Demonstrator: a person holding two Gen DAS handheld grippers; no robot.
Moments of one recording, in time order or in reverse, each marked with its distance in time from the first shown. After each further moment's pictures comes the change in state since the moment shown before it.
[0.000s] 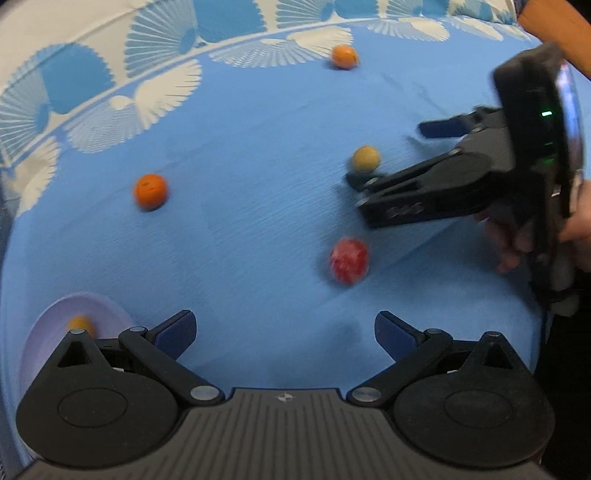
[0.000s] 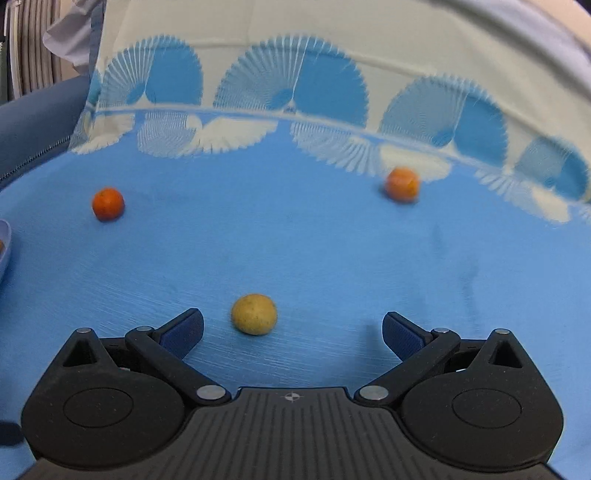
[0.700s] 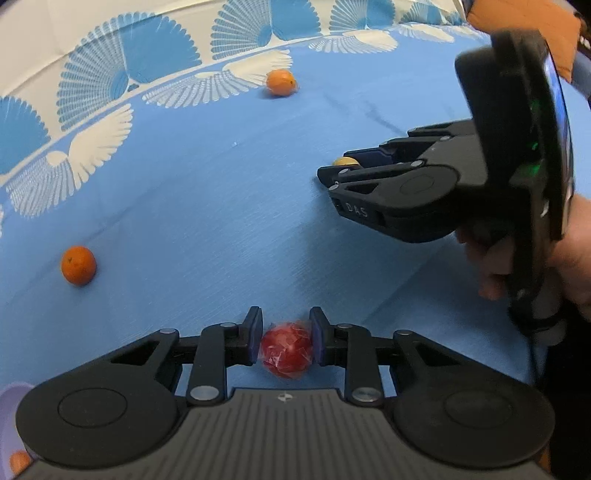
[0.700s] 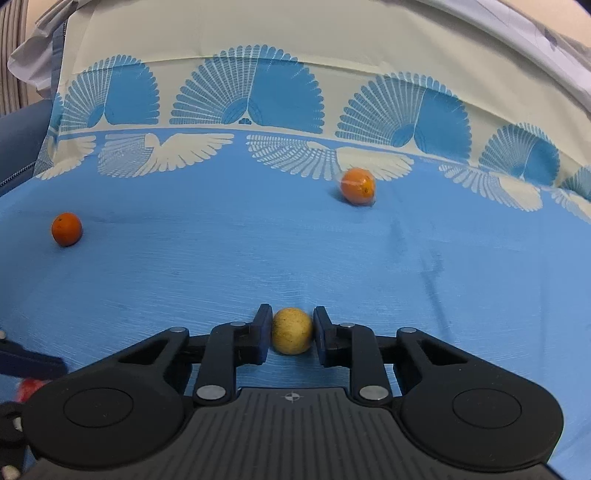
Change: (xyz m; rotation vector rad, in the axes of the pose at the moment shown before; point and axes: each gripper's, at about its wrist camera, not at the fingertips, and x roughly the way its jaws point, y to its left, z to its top) left arm 0.030 -0.033 0.028 0.100 -0.105 -0.088; right arm -0.003 -0.018 -0.005 0.078 -0.087 -0.103
